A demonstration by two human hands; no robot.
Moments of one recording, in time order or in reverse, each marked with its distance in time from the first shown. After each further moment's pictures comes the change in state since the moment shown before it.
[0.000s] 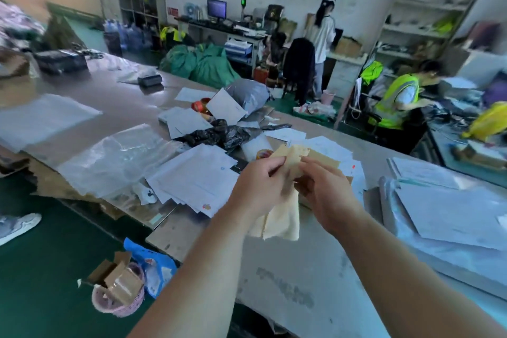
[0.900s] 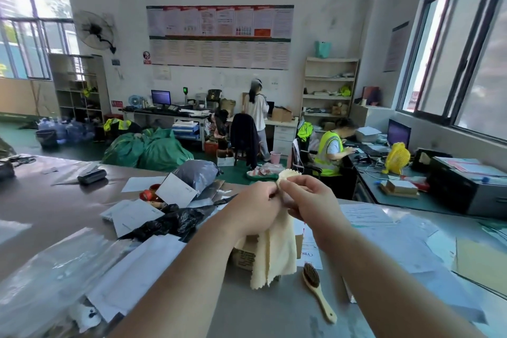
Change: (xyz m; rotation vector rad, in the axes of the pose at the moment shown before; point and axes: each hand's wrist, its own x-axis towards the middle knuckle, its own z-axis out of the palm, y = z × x) left_hand 0.030 0.166 0.015 0.353 -0.316 0.285; right_hand -0.034 -0.136 -0.057 -0.114 0.189 -0.298
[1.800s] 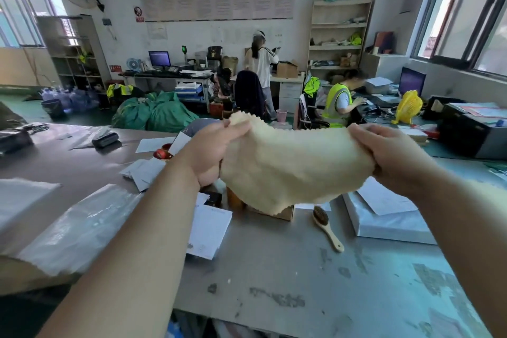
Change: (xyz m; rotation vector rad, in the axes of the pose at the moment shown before) left_hand -0.043 -0.053 -0.054 -0.864 0.049 -0.213; right_hand -0.035 -0.009 -0.076 -0.070 0.072 0.063
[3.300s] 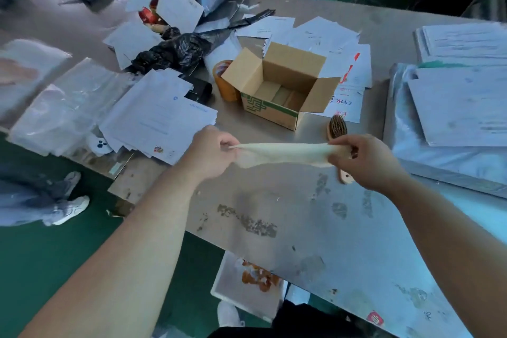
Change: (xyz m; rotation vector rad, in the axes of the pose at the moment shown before) left_hand 0.132 -0.286 0.047 1.014 0.200 -0.448; right_hand 0.169 0.315 -0.067 -0.828 -0.471 0.130
